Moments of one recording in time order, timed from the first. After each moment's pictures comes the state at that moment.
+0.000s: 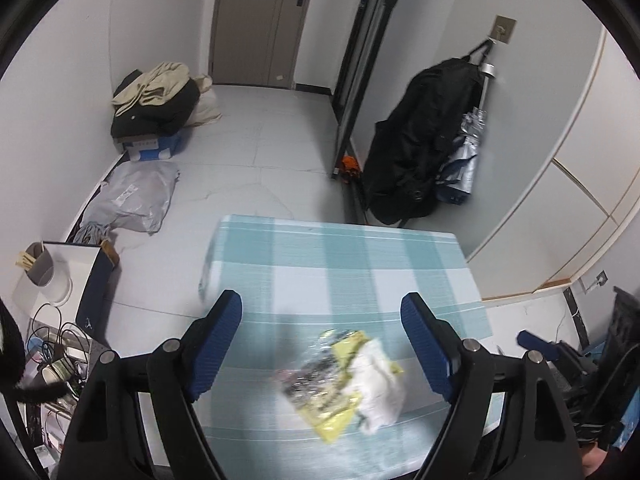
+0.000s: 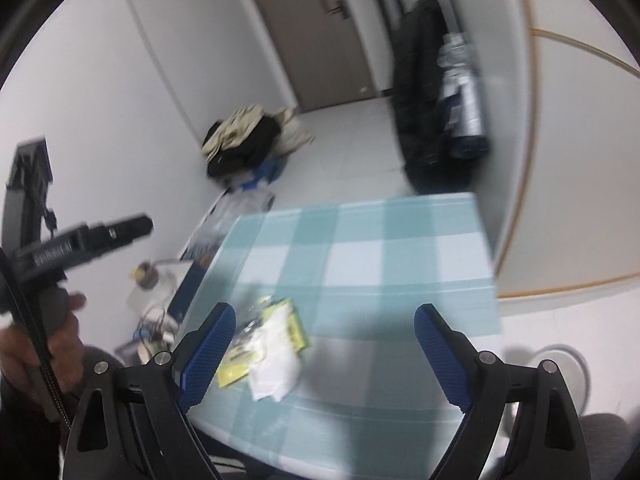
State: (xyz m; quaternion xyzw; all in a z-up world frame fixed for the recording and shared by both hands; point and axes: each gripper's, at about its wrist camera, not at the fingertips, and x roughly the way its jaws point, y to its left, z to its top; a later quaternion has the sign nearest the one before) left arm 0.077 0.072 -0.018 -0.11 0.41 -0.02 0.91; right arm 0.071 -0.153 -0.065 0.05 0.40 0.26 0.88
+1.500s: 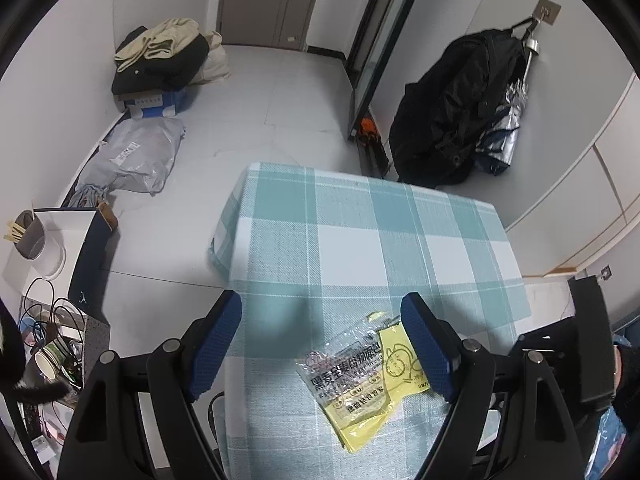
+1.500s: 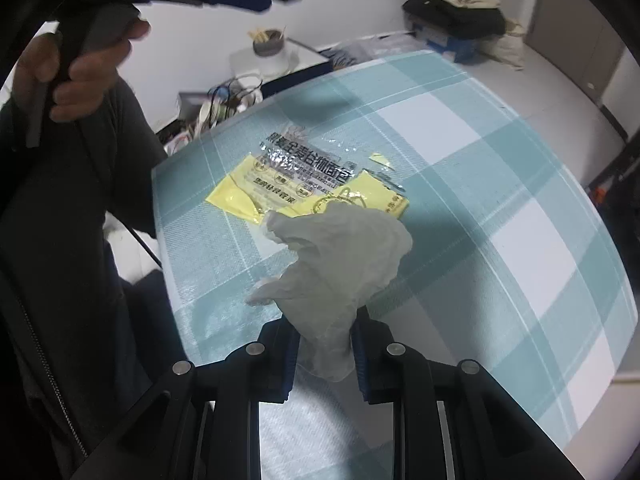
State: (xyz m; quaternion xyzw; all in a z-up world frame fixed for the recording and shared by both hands) left arm 0.095 0.114 -0.076 -0.12 0.47 -0.03 0.87; right arm 0.079 -0.066 -0.156 -0.28 0.47 0.51 0.67
